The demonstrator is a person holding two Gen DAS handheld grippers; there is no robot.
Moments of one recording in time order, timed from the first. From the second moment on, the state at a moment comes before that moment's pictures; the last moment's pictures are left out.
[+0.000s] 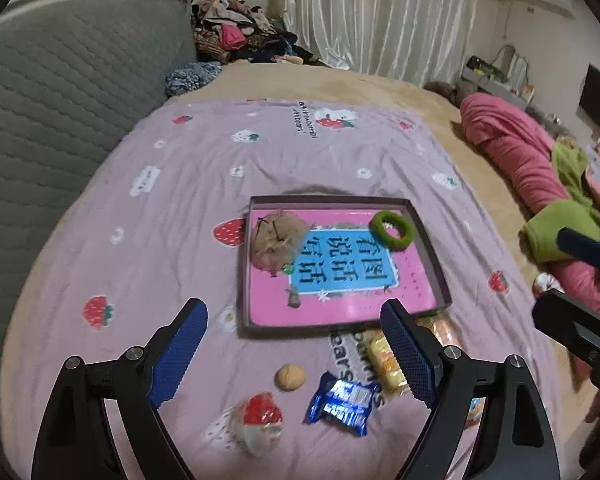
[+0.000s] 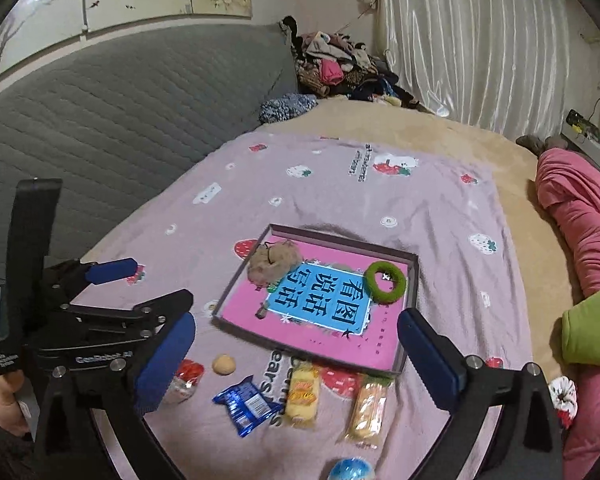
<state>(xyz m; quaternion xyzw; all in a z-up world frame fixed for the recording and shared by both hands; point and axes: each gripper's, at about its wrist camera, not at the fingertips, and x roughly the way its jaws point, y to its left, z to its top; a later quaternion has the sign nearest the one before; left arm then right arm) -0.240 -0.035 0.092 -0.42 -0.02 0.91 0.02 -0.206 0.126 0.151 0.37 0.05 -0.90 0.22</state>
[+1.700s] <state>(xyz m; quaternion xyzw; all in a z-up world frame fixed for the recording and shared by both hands) -0.109 -0.051 0.098 -0.36 -0.02 0.93 0.04 -0.068 0.156 0.153 0.26 0.08 -0.94 0.19</state>
